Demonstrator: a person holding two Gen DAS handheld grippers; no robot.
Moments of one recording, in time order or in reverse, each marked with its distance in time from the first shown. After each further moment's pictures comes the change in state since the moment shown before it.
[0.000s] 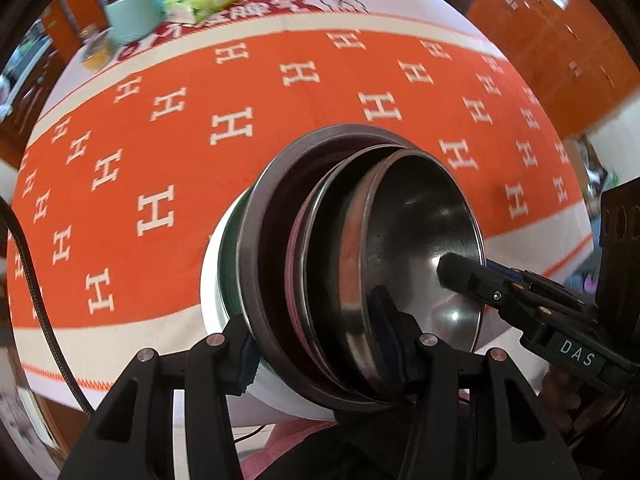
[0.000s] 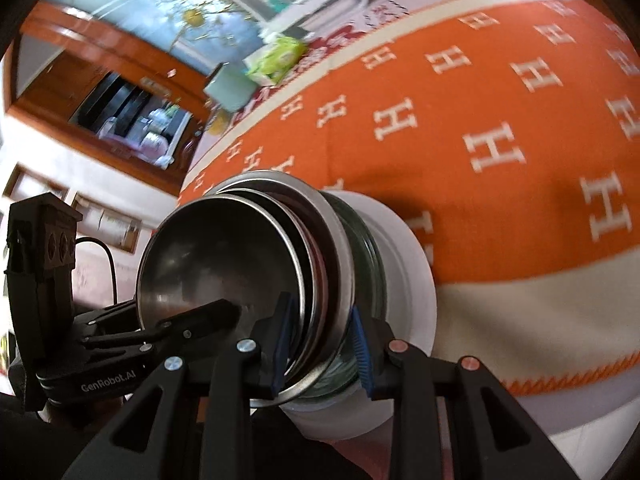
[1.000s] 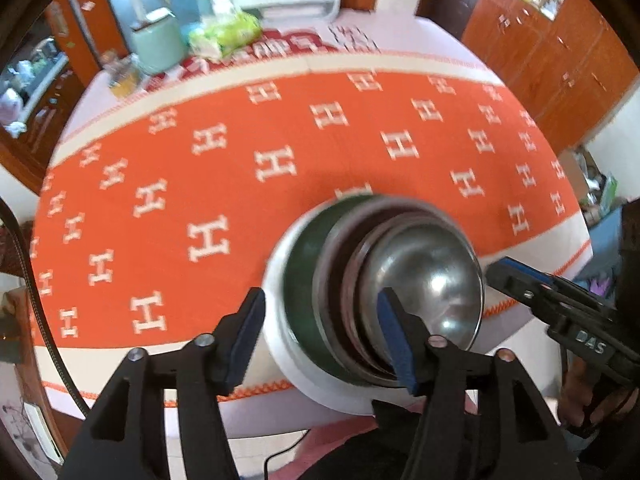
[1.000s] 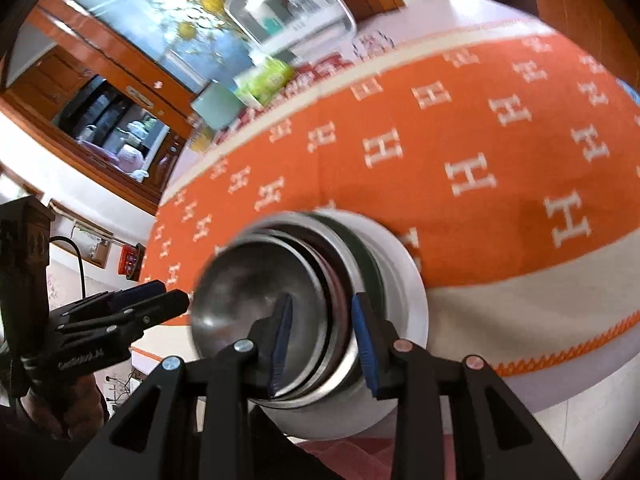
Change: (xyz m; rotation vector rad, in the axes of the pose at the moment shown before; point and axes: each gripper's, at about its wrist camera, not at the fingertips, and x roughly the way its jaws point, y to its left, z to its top) left arm -0.055 0.038 -0.003 -0.001 -0.154 0.051; right arm -0.038 0.044 0.002 -0.097 -0.106 -0.135
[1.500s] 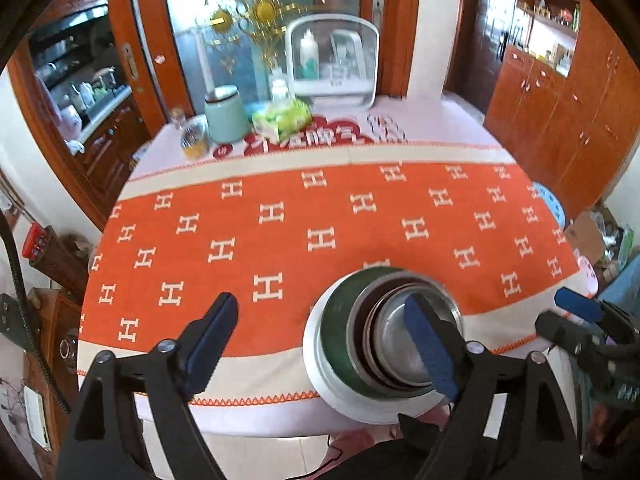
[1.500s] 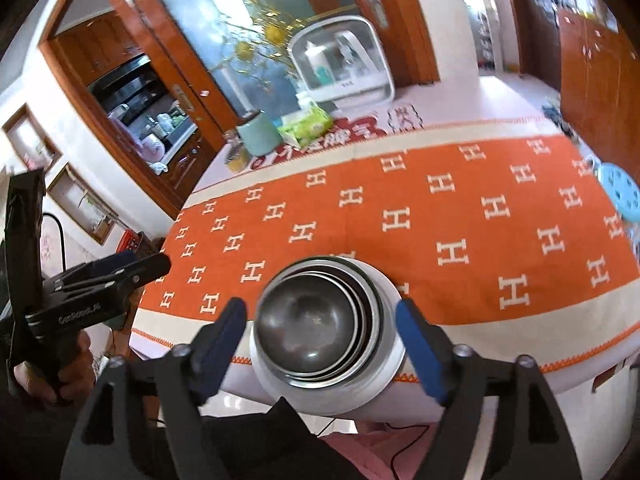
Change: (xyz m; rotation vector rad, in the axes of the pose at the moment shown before) left arm -0.112 -0.004 -0.017 -0.080 -0.271 0.116; right arm -0.094 0.054 -0.001 -0.197 -0.119 -0.052
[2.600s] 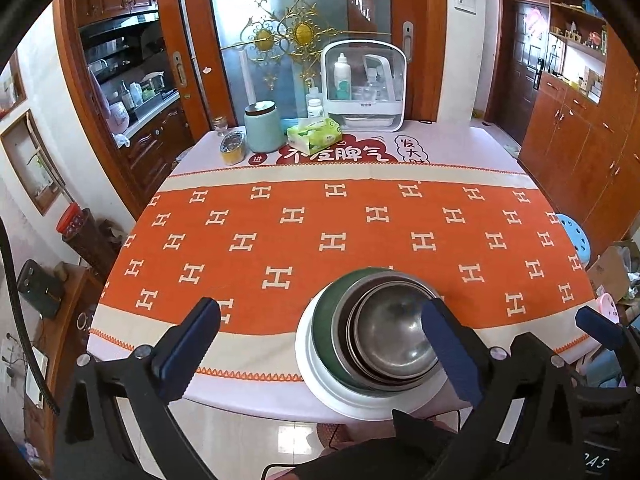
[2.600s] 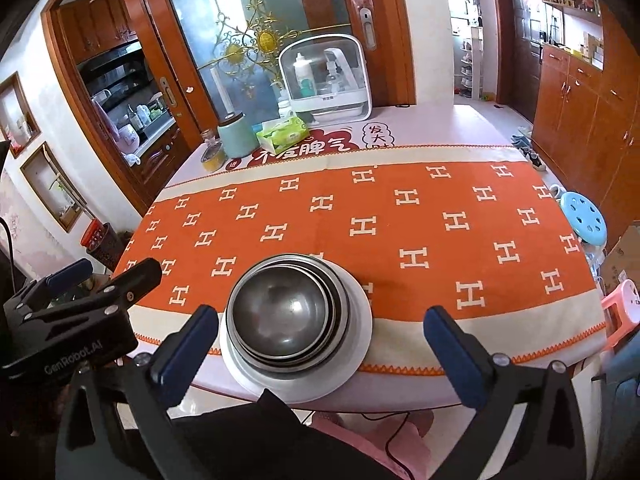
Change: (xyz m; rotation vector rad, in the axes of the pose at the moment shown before) left arm -0.032 -0.046 -0.034 -0.098 -0.073 0.150; right arm -0.019 0.011 -0.017 -0.046 -0.035 -0.154
